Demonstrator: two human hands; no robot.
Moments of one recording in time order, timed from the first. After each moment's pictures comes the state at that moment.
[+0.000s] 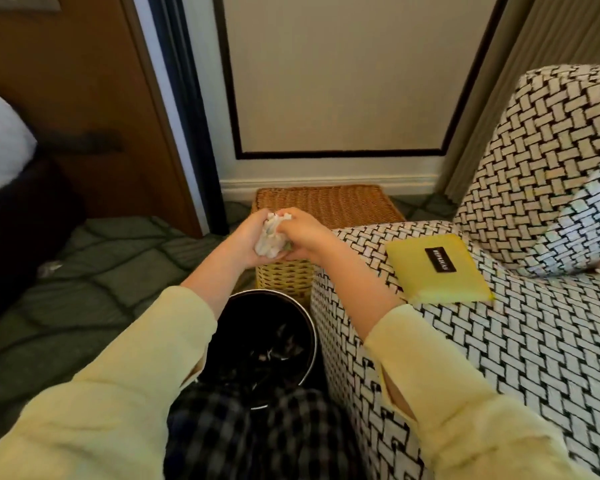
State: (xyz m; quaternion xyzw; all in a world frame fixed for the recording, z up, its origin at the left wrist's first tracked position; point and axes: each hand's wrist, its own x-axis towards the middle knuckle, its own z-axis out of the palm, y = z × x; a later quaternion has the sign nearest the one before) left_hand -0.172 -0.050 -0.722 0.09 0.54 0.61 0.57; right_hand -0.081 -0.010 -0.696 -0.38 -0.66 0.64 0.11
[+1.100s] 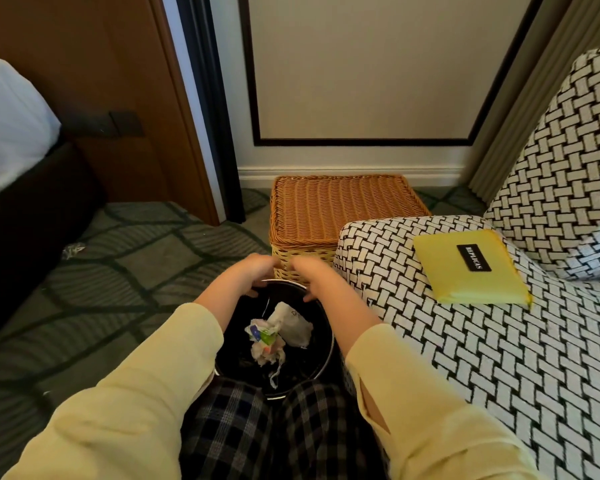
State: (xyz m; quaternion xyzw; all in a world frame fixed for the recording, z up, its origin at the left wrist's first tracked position) left_hand -0.177 -0.084 -0.771 0.16 0.82 0.31 0.45; right_hand -0.097 -0.027 -0.767 -0.50 -0.62 0.61 0.01
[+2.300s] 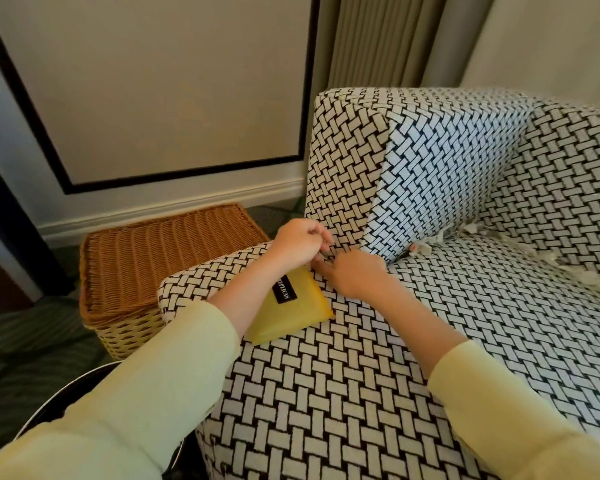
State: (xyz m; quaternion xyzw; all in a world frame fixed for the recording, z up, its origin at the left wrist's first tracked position) left_hand 0.046 0.081 -0.679 0.61 0.63 0.34 0.34; right_hand 0.157 0.095 -0.704 -0.60 -0.80 0.01 -0.07
